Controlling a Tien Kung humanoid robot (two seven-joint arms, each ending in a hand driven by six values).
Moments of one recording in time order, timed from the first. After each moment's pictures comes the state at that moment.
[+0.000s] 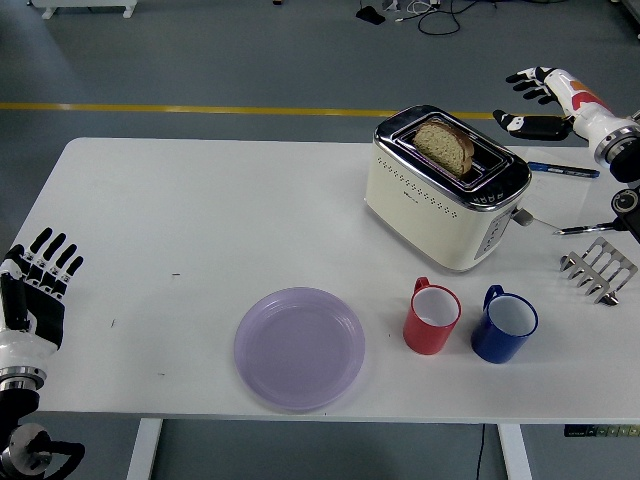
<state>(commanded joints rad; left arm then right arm) 0.09 0.04 -1.62 -1.32 0.80 0.02 -0.28 0.93 -0.35 0.87 0.85 -1.59 -0.04 -0.07</state>
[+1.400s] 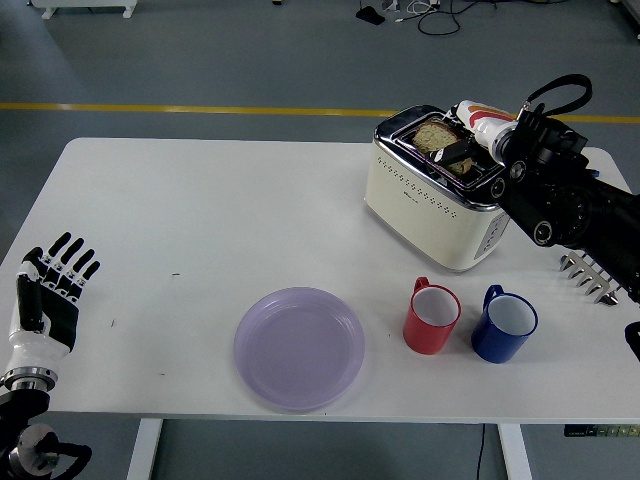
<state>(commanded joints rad) 0.07 0.06 -1.56 -1.30 0.79 0.02 -0.27 1.22 -0.03 0.34 0.33 -1.41 -0.09 -0.15</state>
